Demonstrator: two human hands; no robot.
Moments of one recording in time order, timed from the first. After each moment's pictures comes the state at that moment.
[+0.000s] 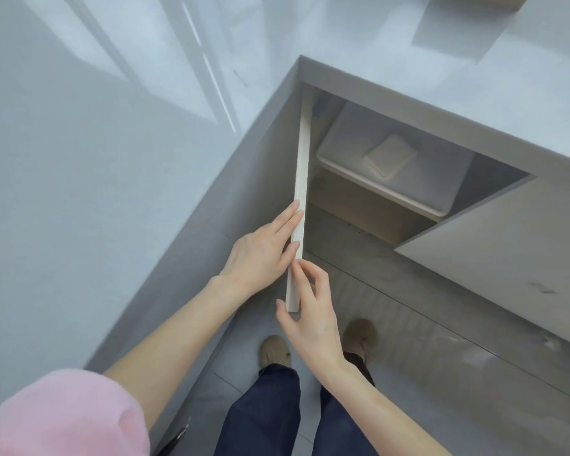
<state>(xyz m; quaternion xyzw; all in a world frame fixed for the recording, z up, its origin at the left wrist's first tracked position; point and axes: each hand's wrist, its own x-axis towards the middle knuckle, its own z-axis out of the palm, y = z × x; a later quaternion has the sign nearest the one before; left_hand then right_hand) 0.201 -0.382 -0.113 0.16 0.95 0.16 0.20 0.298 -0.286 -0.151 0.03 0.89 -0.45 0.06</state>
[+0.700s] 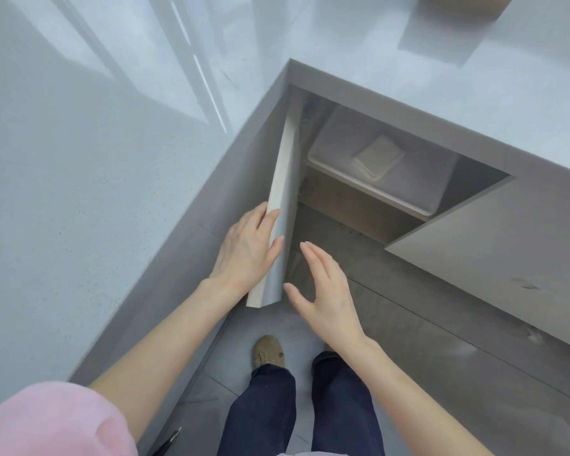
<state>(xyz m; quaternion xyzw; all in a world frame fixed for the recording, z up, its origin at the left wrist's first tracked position) 0.201 -0.385 -0.114 0.11 0.97 0.18 0.14 0.276 -0.249 -0.144 0.00 0.92 -0.39 0.07</state>
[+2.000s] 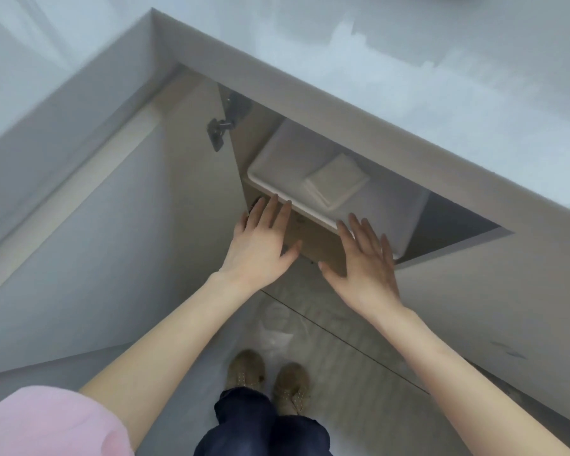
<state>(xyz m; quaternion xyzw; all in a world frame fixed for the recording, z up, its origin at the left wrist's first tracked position) 0.095 -0.232 -0.243 0.13 0.97 0.15 0.15 0.131 -0.067 -0.245 0.01 0.98 -0.15 0.17</state>
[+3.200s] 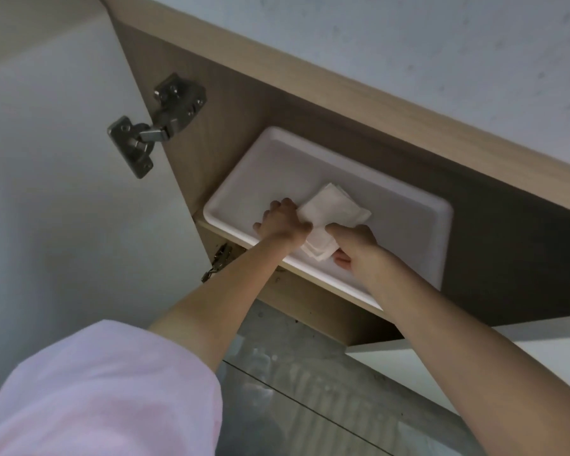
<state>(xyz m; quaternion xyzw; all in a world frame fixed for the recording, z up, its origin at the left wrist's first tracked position) -0.072 -0.146 -0.384 -0.02 0.93 0.31 0.21 -0.035 -0.047 -0.369 0.41 0.71 -0.55 0.15</state>
